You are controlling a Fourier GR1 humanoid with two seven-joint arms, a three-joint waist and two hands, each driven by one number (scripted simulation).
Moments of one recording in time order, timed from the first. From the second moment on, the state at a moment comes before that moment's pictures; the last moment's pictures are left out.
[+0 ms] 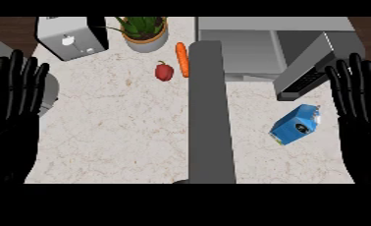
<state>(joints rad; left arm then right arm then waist) 0.00 0.09 0.04 -2.10 0.01 0.02 0.03 0.01 -0.09 0.00 -2.10 0.01 0.01 0.02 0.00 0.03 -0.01</state>
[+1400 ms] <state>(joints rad) 0.16 0.07 0.02 -2.14 0.13 -0.11 0.02 -0.21 -0.15 -0.27 -1.76 -0.11 -0.17 0.23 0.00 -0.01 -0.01</state>
